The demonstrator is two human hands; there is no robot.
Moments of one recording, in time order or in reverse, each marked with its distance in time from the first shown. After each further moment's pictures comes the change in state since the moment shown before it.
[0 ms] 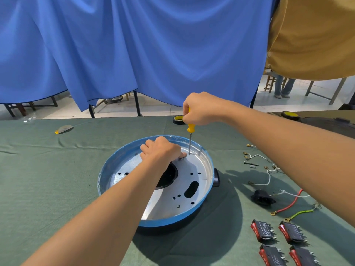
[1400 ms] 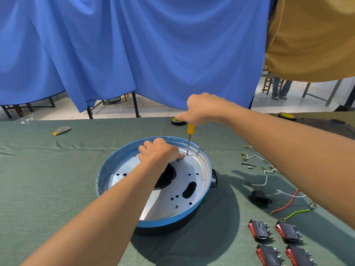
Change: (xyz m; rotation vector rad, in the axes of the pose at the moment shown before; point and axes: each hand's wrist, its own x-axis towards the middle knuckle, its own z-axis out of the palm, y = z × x) left_hand 0.003 -0.002 0.003 0.015 0.018 0.011; right_hand -0.006 -0.003 -0.005 -0.067 0.013 0.087
